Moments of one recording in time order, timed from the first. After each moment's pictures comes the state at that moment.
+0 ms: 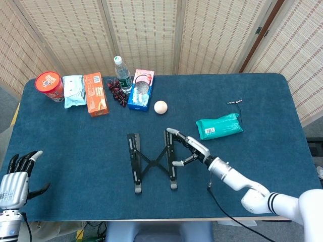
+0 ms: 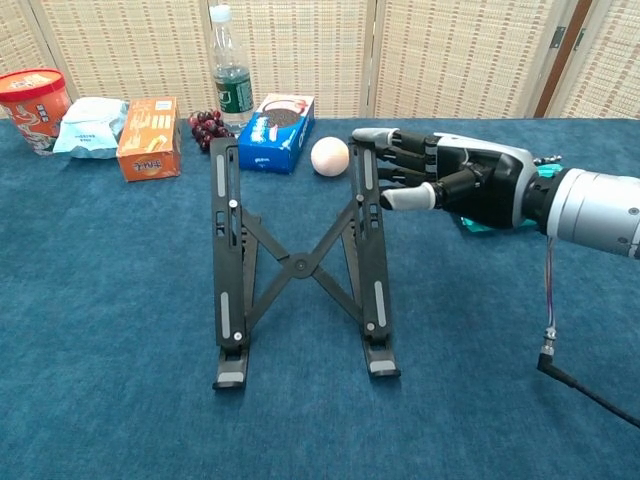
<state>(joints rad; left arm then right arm) -0.06 -1.19 -0.07 -1.73 1.43 1.52 0.16 0.79 -1.54 0.05 -1.21 -1.65 0.93 1.49</state>
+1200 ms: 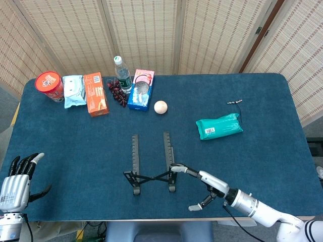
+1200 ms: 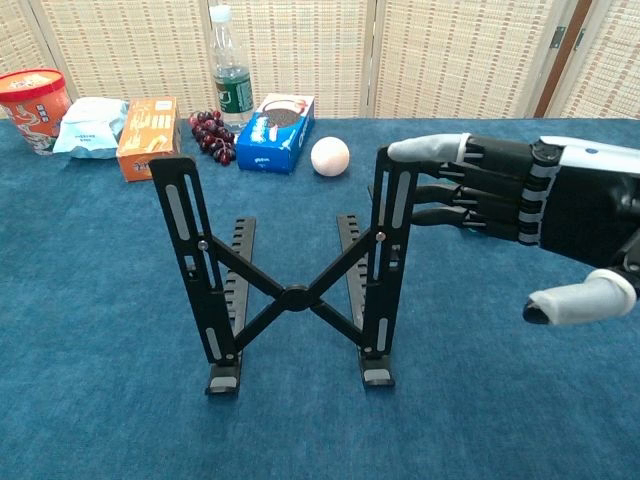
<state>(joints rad) -0.05 -1.19 -0.06 -1.75 1.46 1.55 0.19 0.65 -1.28 -0.21 -1.59 -1.89 1.29 1.22</state>
